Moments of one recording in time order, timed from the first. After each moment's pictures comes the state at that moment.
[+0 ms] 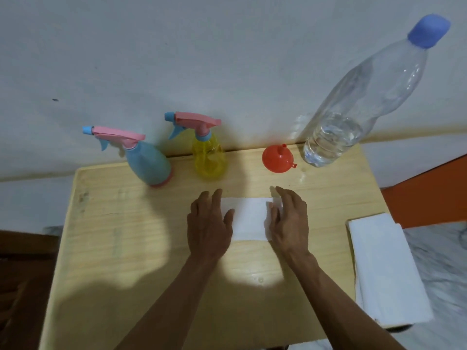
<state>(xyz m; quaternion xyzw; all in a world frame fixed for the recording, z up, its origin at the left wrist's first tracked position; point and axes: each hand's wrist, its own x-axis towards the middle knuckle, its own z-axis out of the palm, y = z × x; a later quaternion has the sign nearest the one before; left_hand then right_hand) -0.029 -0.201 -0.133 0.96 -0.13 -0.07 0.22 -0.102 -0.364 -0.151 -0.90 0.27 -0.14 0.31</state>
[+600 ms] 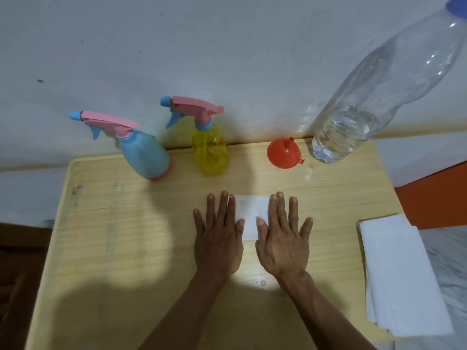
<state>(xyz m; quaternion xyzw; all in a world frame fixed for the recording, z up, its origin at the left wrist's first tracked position) -0.056 -0.202 -0.185 0.97 -0.23 -0.07 0.10 -0.123 -0.335 -0.177 -0.95 0.25 0.07 0.16</state>
